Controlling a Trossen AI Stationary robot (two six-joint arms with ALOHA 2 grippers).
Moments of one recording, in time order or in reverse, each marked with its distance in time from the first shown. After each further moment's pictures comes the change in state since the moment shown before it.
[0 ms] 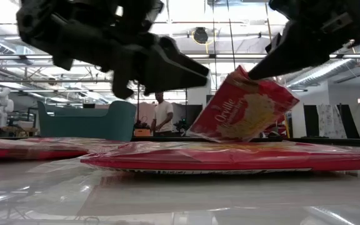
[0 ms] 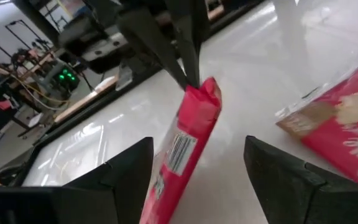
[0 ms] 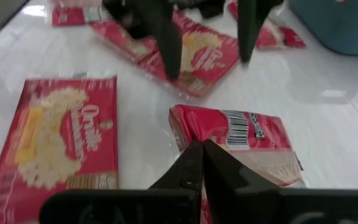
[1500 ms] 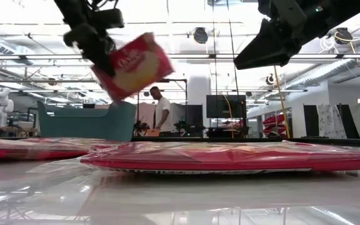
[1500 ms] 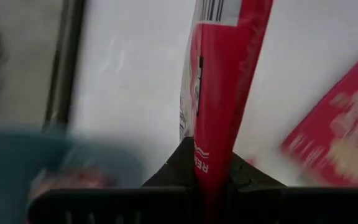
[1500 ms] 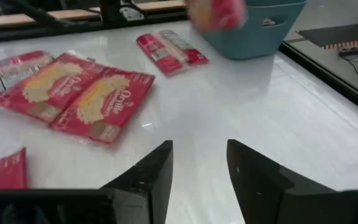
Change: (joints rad) left arm 0.413 -0.643 0.235 -1.605 -0.051 -0.260; right arm -0.172 -0.170 0.002 -0.114 0.105 0.110
